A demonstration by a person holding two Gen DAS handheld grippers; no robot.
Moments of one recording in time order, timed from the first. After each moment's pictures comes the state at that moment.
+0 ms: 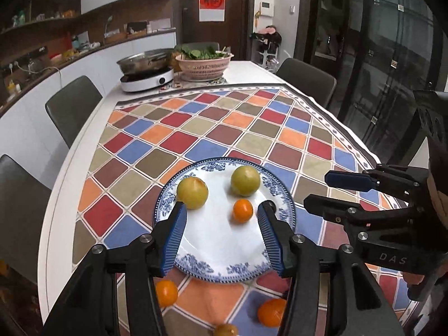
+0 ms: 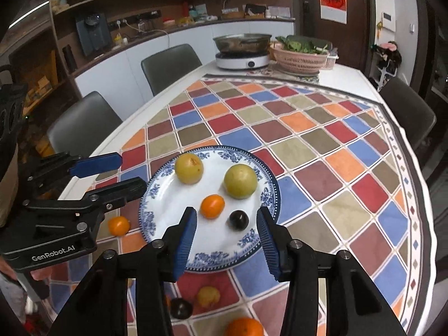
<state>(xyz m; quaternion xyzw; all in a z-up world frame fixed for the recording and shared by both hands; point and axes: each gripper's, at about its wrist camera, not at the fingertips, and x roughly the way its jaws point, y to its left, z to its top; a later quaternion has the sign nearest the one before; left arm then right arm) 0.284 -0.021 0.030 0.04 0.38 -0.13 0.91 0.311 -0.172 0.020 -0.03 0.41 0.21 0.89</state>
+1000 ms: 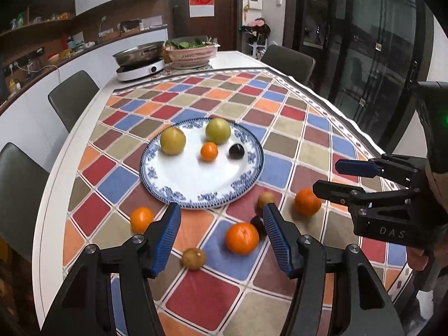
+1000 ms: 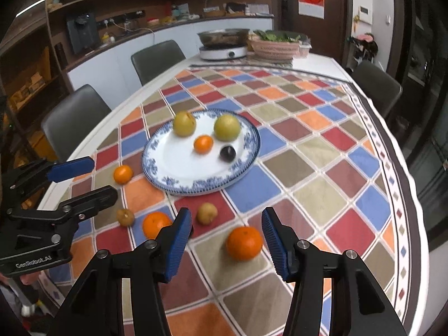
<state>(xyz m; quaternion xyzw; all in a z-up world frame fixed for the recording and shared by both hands) 0.185 -0.037 0.003 0.06 0.40 -0.14 0.90 0.211 -0.203 0.000 -0.03 0.42 0.15 0.89</state>
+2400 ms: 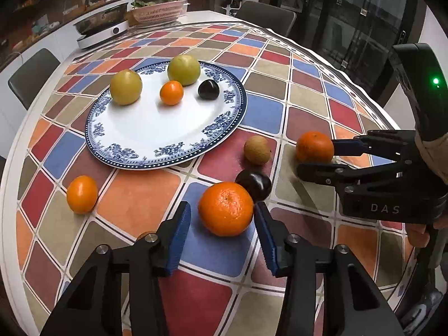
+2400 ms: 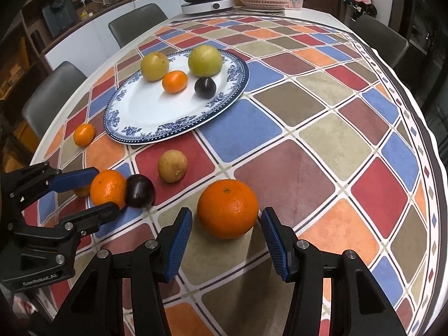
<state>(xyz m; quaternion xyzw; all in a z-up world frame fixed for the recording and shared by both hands) 0.211 -0.051 -0.076 0.08 0.48 -0.21 0.85 0.234 -0.208 -0.078 -0.01 0.51 0.13 0.85</state>
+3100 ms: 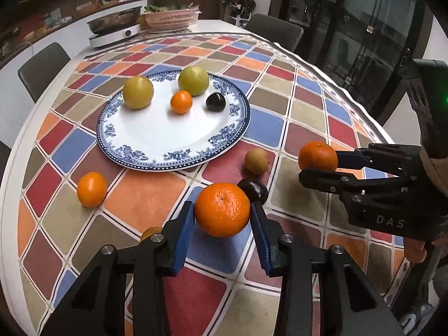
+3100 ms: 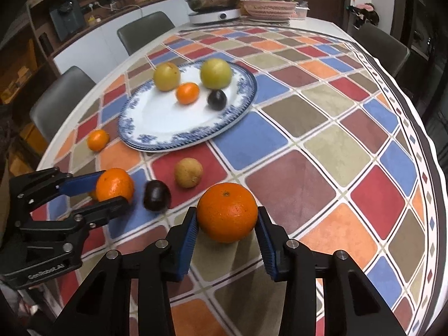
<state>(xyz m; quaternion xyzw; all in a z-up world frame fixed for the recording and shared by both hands) 0.201 -0.042 -0.059 0.04 0.46 -0.20 0.87 0.222 -0.202 -0.060 -0.01 0.48 0.15 0.86</state>
